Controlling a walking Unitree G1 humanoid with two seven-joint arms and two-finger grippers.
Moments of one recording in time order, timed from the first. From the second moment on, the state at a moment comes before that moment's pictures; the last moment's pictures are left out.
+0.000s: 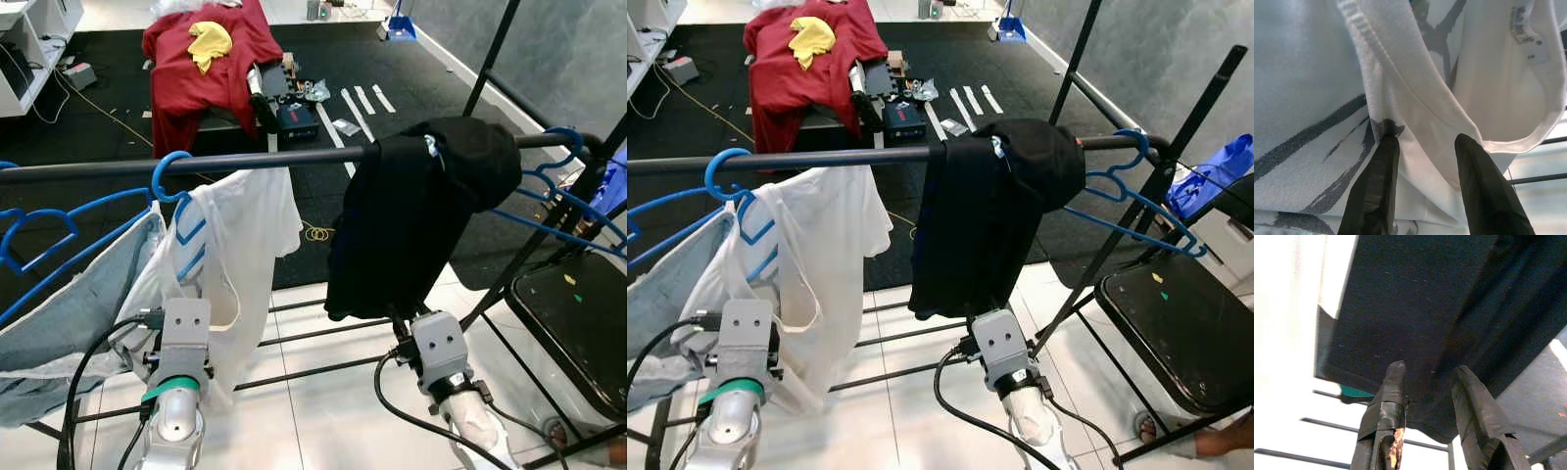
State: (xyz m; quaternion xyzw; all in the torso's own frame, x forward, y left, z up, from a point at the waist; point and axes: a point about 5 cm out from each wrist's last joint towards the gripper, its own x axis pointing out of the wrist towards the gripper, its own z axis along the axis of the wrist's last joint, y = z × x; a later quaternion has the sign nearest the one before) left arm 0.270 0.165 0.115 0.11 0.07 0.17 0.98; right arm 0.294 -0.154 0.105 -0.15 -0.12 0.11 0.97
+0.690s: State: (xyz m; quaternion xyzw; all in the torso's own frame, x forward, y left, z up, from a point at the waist) left arm 0.262 0.195 0.117 0.14 0.06 0.23 0.96; right arm 0.277 -0.132 0.094 -0.14 -0.11 0.22 0.96
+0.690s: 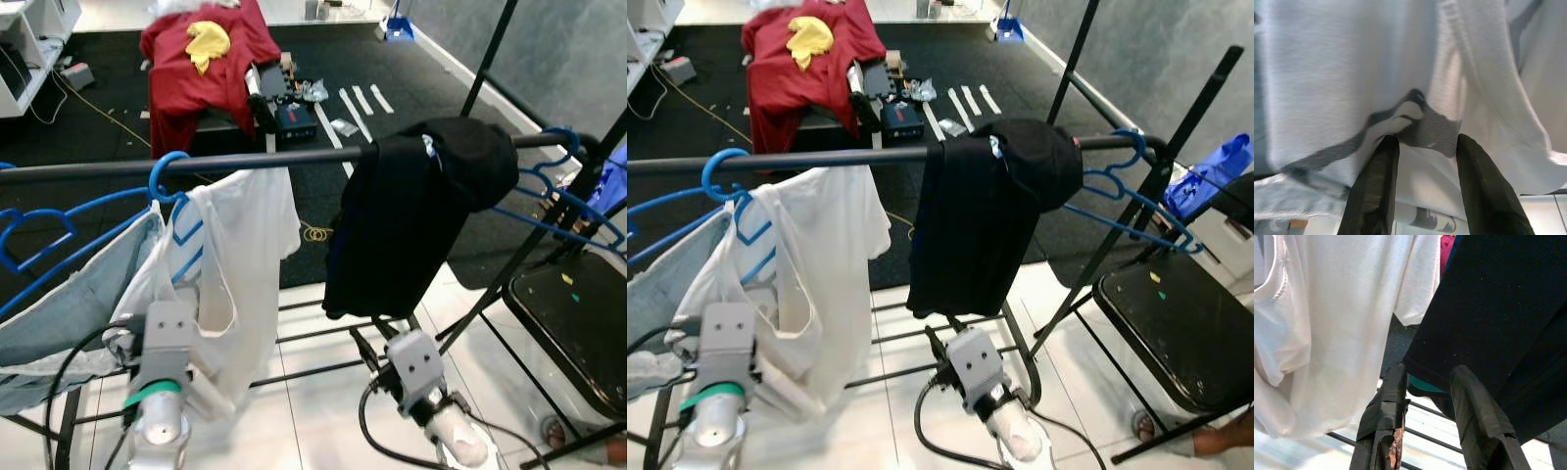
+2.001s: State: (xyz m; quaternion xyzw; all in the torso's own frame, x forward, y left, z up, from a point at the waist) left arm 0.285 0.189 0.133 0.17 0.02 0.26 0.95; right arm 0.283 -0.126 0.099 -0.13 -0.12 0.22 0.96
